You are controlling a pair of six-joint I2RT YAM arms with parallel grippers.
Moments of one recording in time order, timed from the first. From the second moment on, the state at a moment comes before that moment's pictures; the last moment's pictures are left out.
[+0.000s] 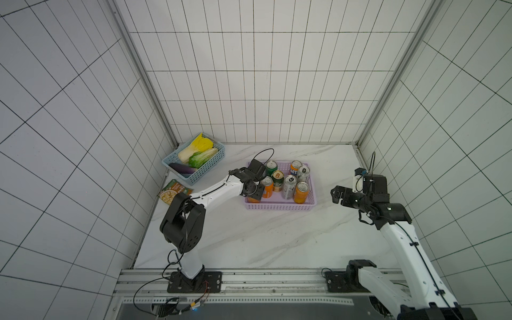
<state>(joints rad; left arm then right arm) -0.62 1.75 1.33 -0.72 -0.11 -0.20 0.13 0.92 0.88 -0.75 -0.10 0.21</state>
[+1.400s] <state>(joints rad) -0.62 1.10 0.99 -0.96 -0.25 -0.39 0.13 0.93 0.88 -0.75 -0.10 0.22</state>
